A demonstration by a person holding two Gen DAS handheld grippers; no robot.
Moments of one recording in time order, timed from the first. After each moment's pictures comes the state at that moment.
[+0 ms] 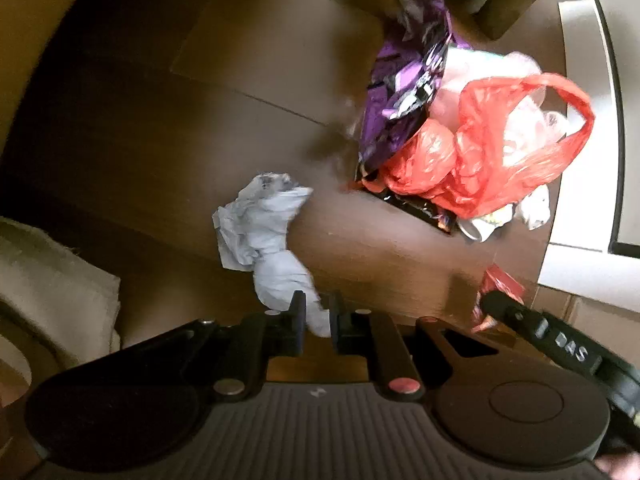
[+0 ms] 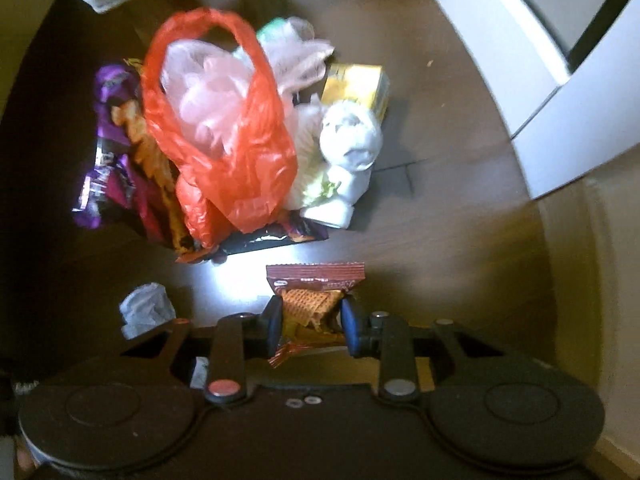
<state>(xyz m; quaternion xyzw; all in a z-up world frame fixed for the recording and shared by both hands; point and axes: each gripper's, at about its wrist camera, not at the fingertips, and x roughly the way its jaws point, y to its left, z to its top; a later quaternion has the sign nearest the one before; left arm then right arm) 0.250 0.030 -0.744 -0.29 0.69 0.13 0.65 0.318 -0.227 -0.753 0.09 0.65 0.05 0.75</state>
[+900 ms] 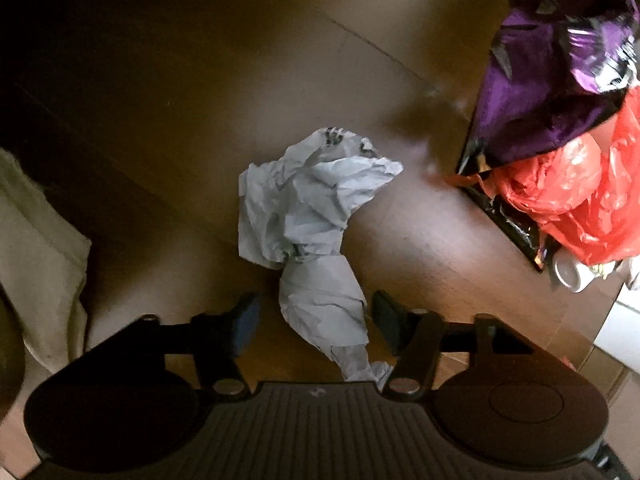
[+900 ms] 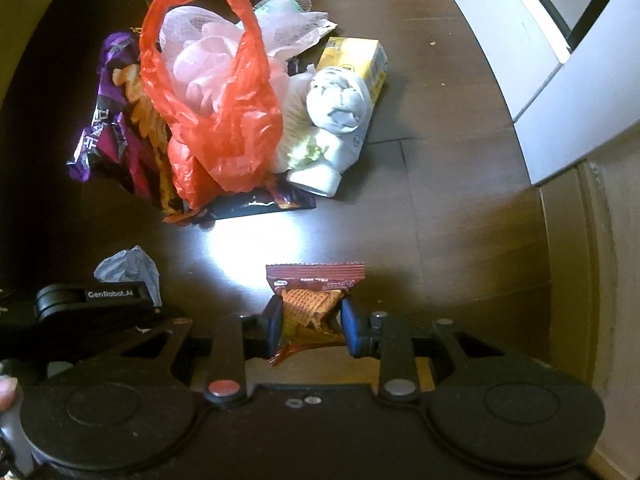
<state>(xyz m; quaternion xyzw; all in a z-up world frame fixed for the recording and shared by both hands) 0.239 0.031 -0.842 -0.32 0.71 0.21 0.59 0.315 -0.230 -0.769 0.07 0.67 0.08 0.73</state>
